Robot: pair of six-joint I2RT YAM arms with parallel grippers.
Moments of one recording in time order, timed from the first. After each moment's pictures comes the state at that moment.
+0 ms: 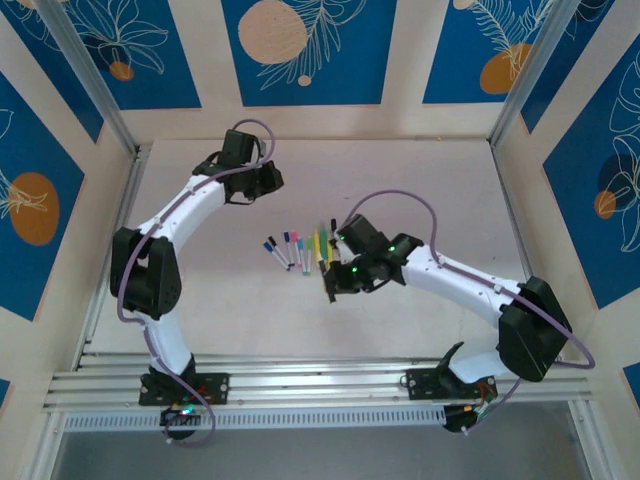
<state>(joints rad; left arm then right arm) -0.32 1.85 1.58 -0.55 0.25 -0.57 0.74 1.39 0.97 -0.67 -0.30 0.62</state>
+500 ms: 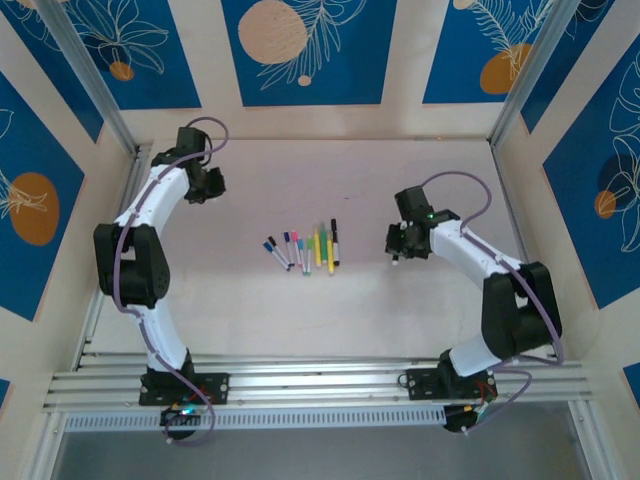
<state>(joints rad) -0.07 1.90 1.63 -0.82 0.00 -0.32 0.27 1.52 1.00 -0.66 0.03 0.48</state>
